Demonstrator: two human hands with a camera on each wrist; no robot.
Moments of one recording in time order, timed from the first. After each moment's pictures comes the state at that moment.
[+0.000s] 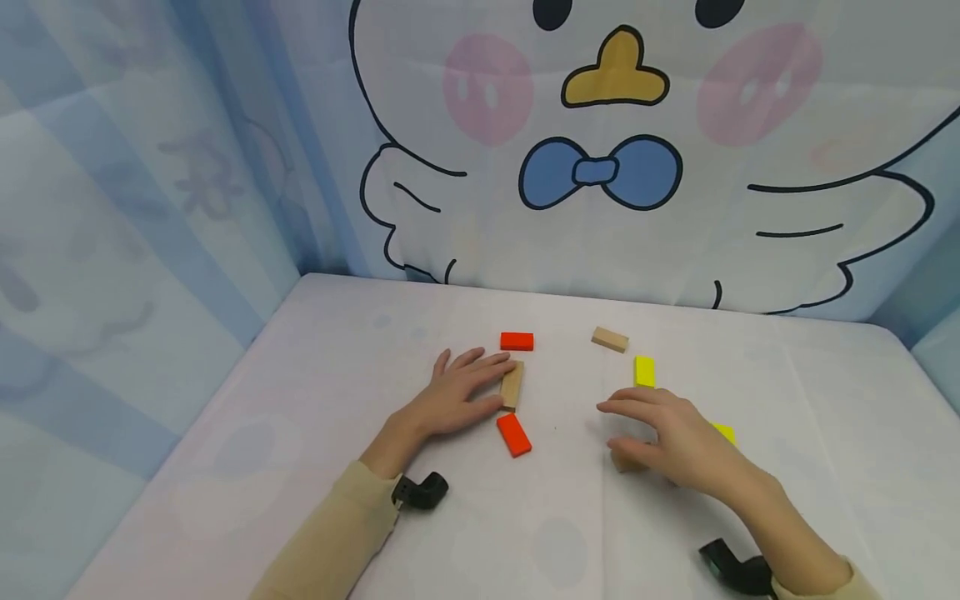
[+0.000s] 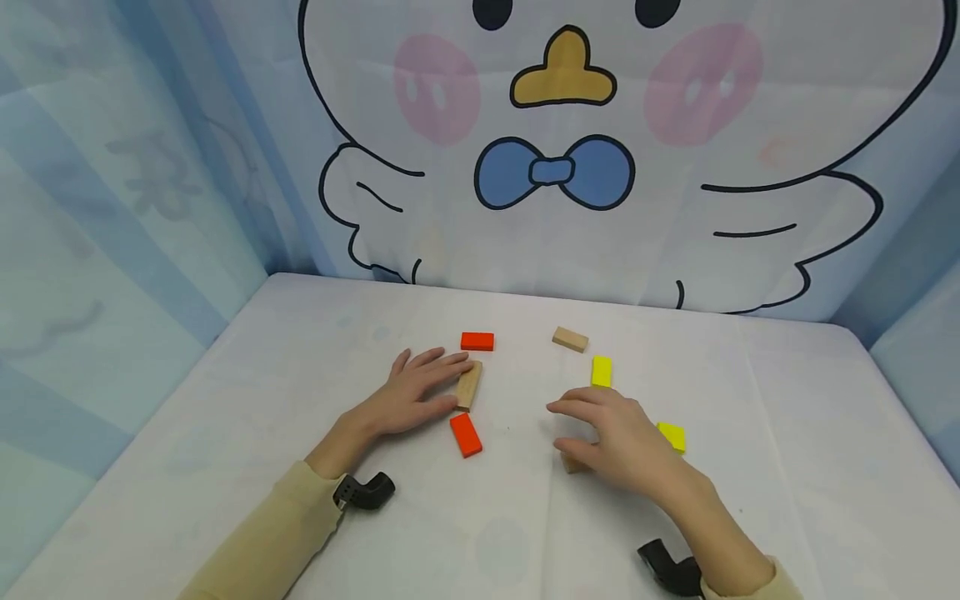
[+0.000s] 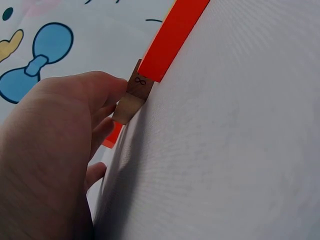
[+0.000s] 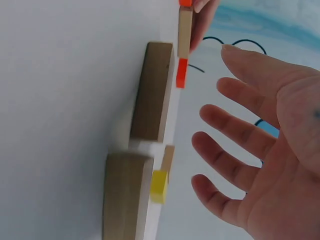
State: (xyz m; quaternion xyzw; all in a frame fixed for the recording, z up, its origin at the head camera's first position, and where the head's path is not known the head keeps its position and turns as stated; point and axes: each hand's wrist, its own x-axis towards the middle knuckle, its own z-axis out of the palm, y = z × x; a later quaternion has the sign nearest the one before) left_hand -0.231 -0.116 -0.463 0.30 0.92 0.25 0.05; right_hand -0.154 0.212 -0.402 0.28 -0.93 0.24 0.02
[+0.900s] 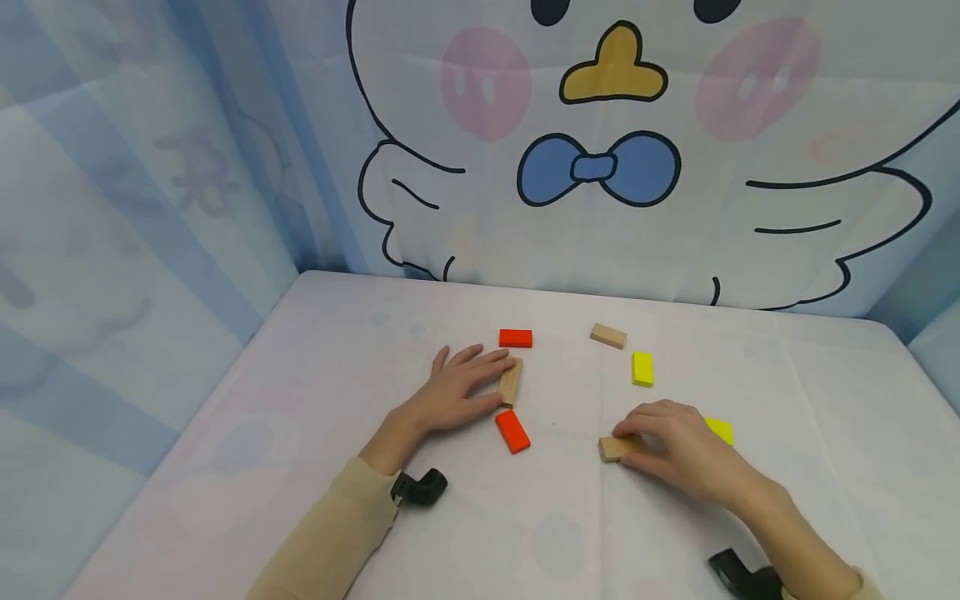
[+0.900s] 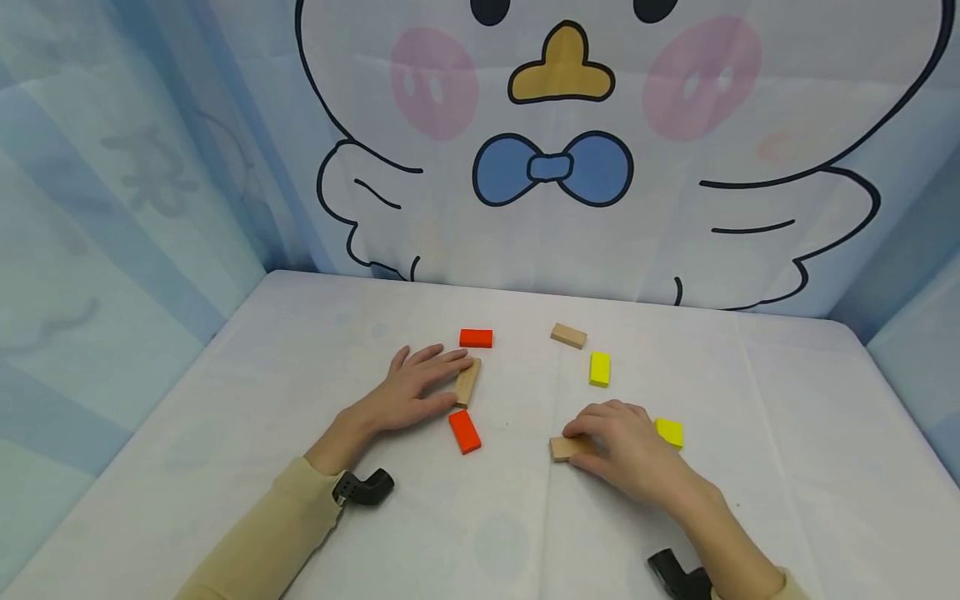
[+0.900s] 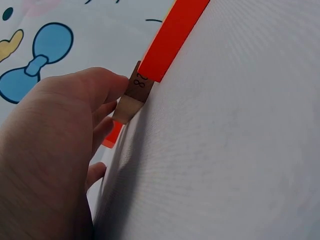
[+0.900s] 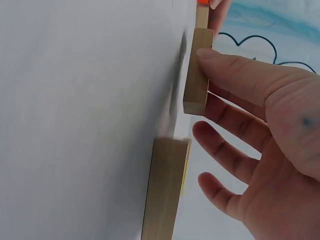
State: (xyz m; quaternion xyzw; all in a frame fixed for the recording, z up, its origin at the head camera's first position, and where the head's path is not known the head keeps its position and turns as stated) left_hand -0.230 -0.115 -0.461 0.30 0.92 0.25 0.05; right_hand -0.150 0.227 -0.417 0.30 -0.93 0.21 -0.01
